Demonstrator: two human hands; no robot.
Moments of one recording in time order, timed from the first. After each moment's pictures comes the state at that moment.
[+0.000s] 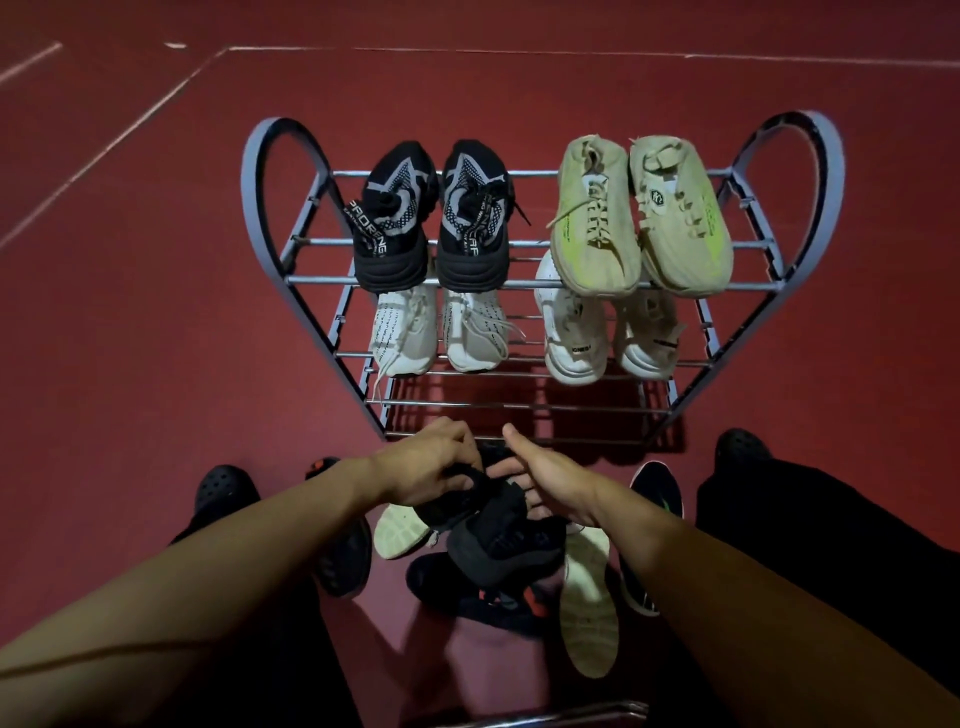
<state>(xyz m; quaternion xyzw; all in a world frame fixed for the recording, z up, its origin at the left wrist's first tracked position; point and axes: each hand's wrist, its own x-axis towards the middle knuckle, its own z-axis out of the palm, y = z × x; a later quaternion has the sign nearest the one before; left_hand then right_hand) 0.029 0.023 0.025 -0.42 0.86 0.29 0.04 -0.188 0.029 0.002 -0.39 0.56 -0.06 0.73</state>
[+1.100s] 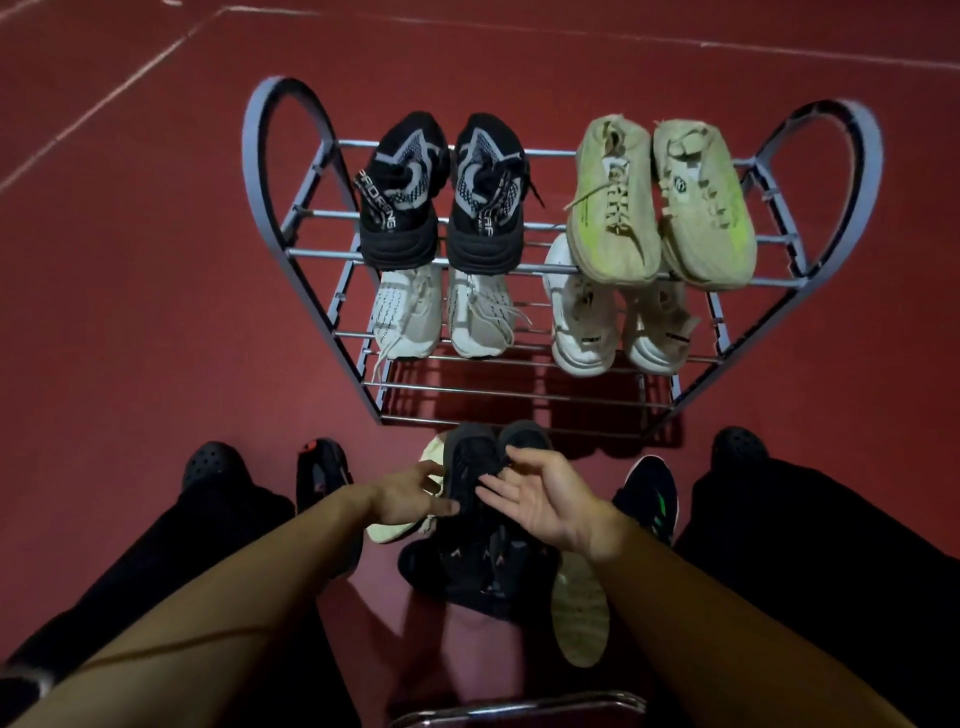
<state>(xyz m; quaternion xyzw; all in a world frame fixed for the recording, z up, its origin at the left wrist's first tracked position) 0.043 0.055 -0.035 -0.63 0.52 0.58 0.07 -0.175 0.051 -0.026 -0.02 0.43 -0.28 0.86</state>
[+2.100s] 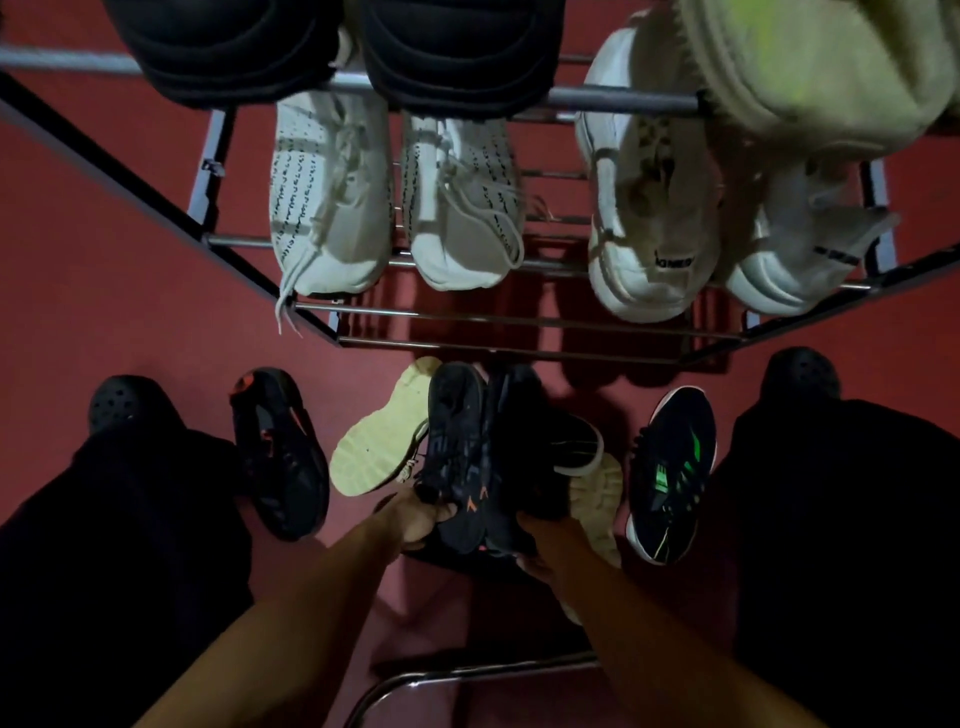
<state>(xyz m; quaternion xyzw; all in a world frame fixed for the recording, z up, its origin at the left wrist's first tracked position) 0.016 0.084 -0.237 -0.73 0.25 0.64 0.04 -0.191 0.101 -0.231 0.03 0.73 -0.12 0.67</state>
